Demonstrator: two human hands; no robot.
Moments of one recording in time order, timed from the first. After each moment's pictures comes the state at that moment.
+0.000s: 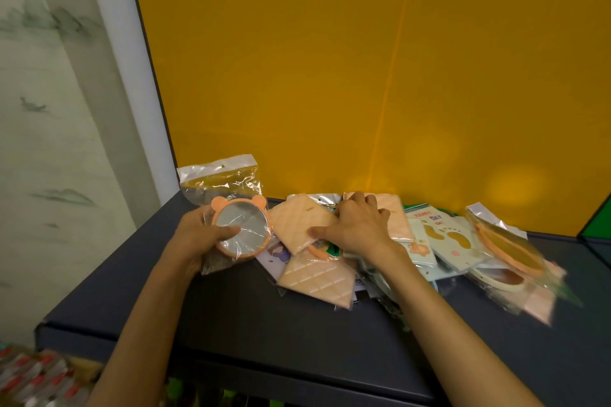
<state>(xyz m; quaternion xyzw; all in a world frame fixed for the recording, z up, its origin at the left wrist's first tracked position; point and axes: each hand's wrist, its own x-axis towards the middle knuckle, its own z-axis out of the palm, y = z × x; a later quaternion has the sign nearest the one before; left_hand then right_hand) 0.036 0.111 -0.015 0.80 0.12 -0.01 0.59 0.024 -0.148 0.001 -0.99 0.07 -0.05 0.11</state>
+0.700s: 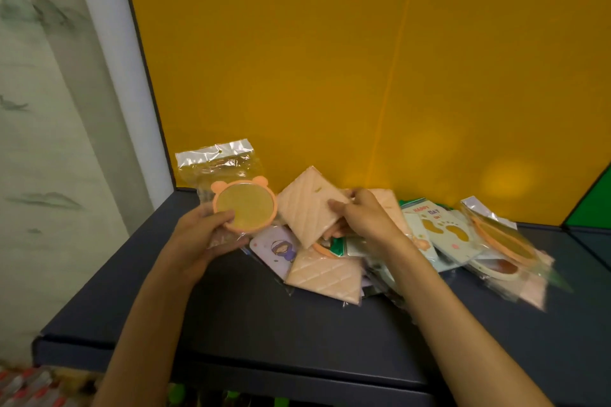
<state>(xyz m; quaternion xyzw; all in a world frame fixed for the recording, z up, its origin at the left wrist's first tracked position) 0.026 0.117 -0.001 0.62 0.09 -0.08 0.78 0.019 -0.145 0.011 -0.79 0.13 -0.01 0.60</state>
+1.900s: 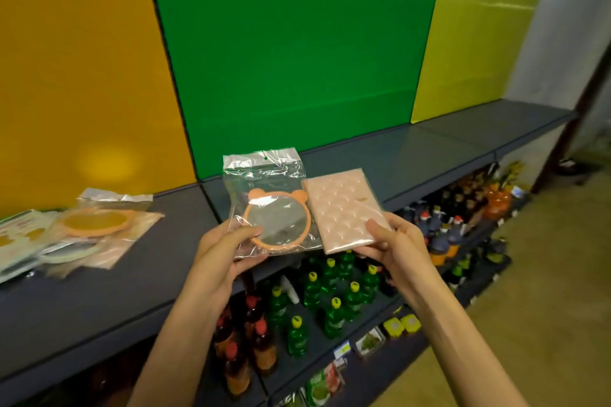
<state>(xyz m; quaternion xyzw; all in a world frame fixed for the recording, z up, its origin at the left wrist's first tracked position) -0.308 -0.469 -0.003 0.58 -0.14 -0.29 0.75 -0.490 -0.655 -0.023 -0.50 0.27 -0.37 0.73</state>
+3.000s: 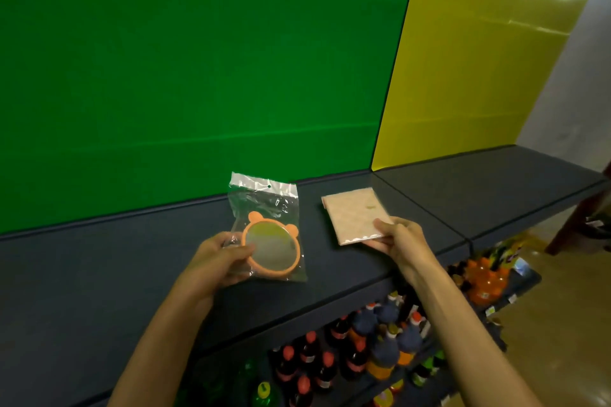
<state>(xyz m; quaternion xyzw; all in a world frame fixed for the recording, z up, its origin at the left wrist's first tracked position) -0.312 -0.904 -0.021 0.69 -0.11 -0.27 0.66 -0.462 -1.180 -0.029 -0.51 0.34 -0.30 0.73</state>
